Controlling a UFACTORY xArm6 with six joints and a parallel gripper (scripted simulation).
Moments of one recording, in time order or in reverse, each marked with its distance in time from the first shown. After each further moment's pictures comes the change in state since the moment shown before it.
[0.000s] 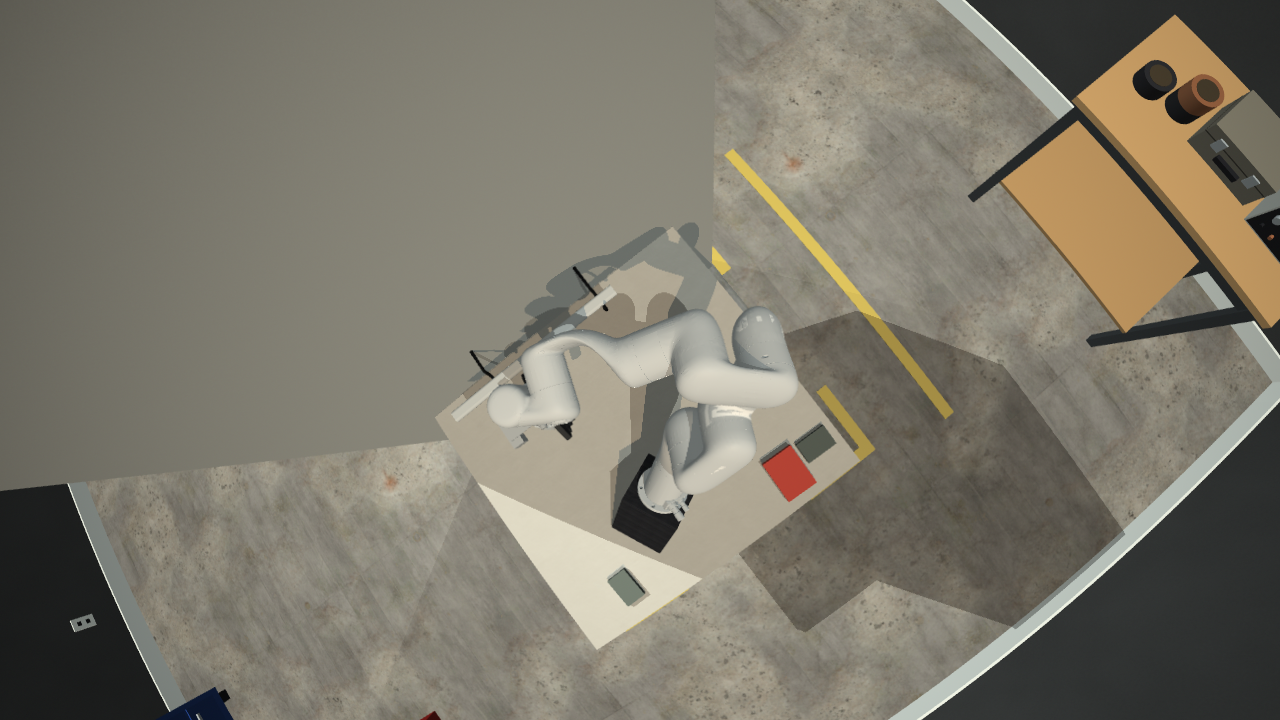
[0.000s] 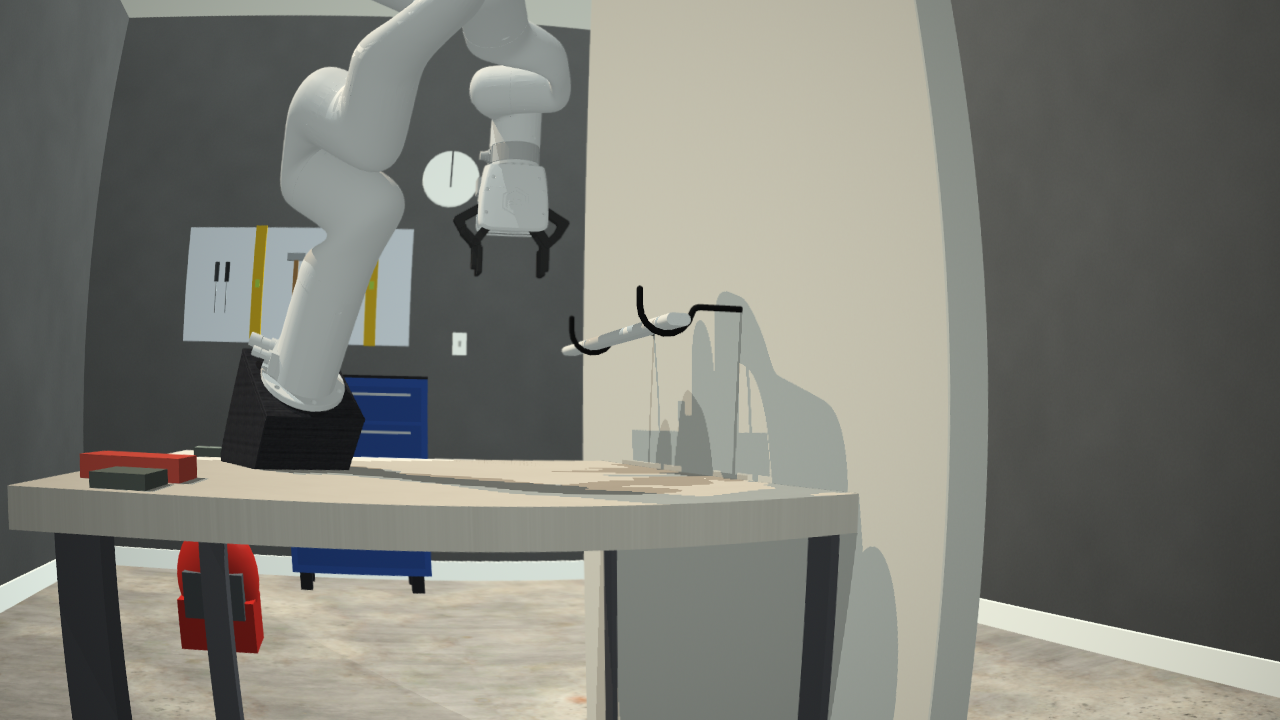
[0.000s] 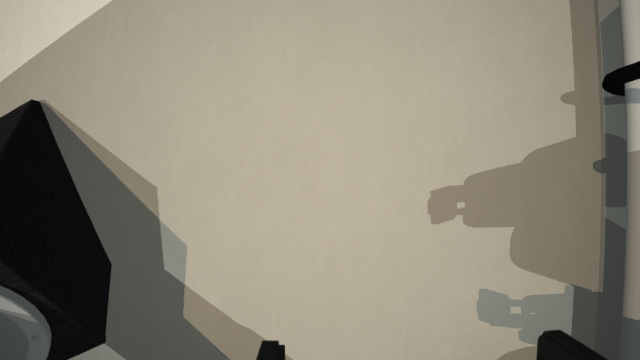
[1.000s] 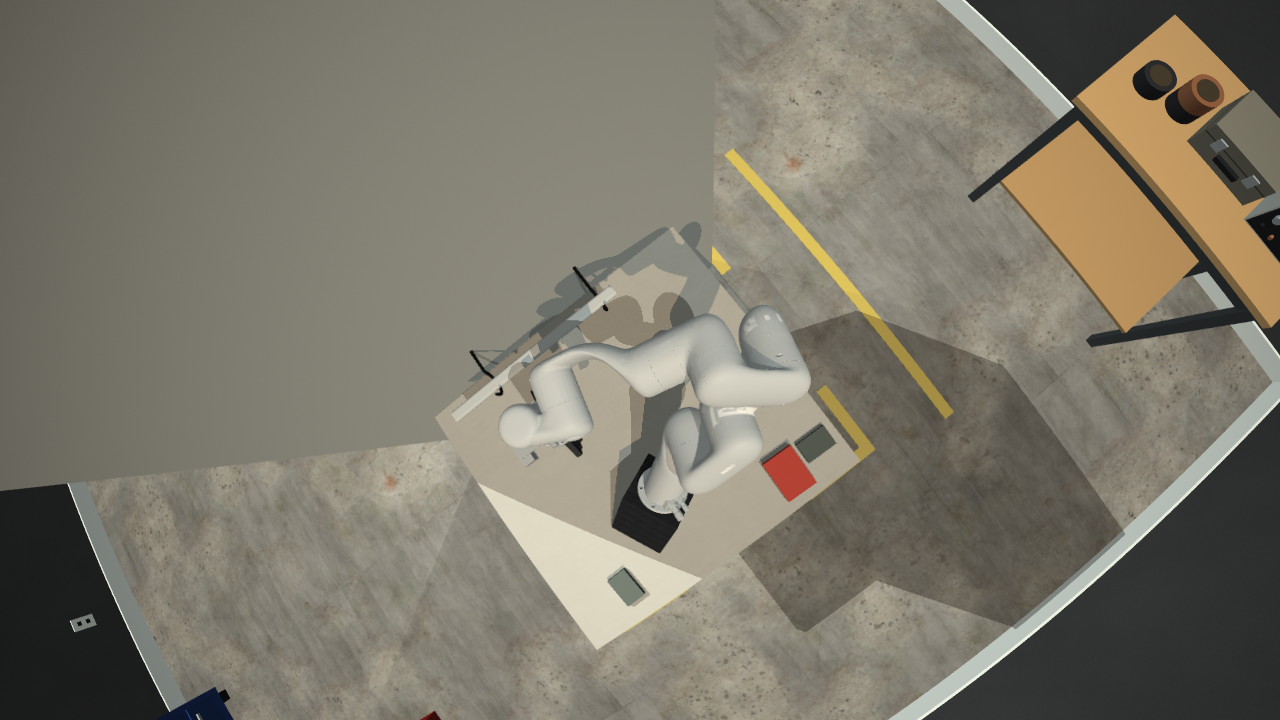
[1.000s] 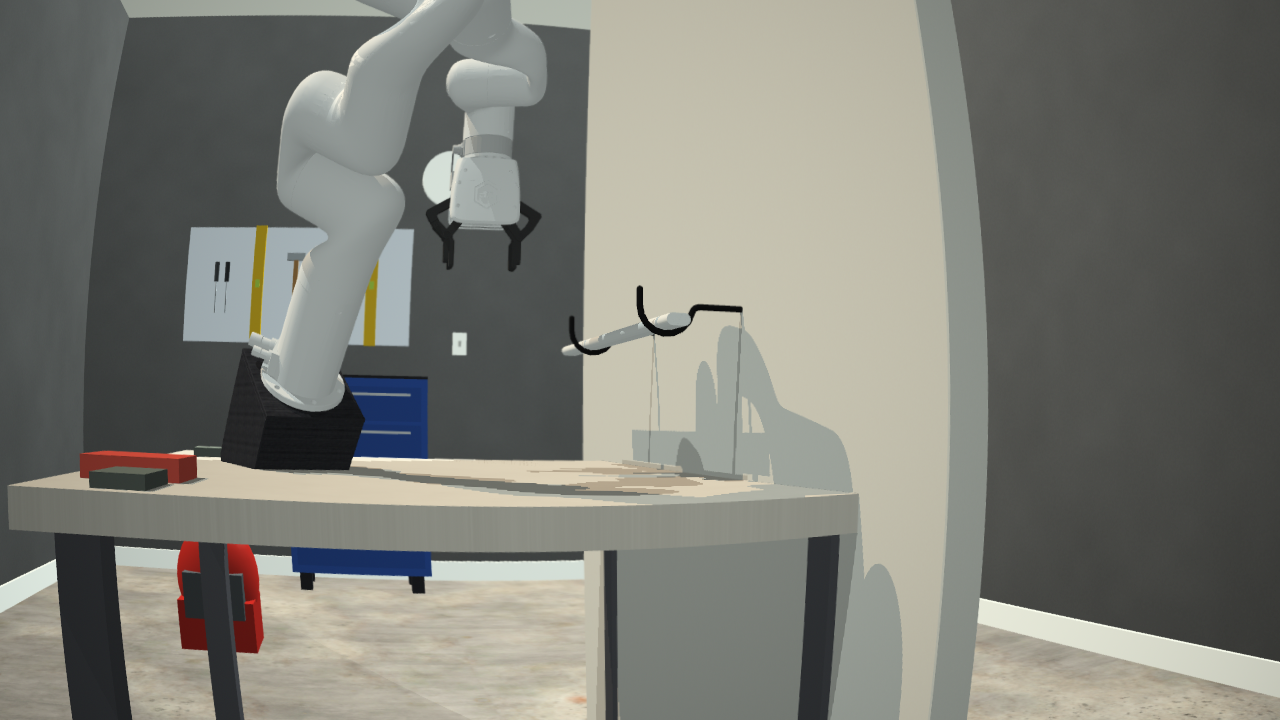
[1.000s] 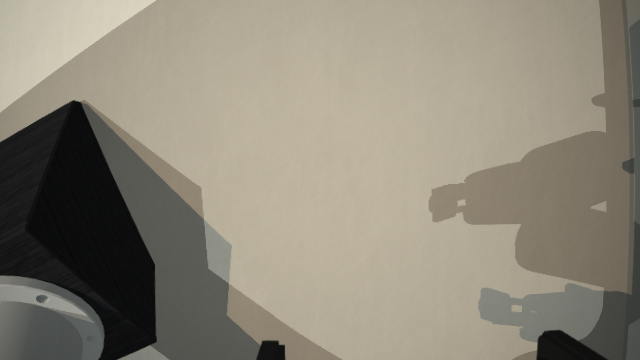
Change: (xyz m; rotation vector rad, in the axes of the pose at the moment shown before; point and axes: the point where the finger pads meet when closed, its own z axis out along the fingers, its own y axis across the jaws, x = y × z) arm 0.000 -0.042 -0.008 -0.001 0.000 0.002
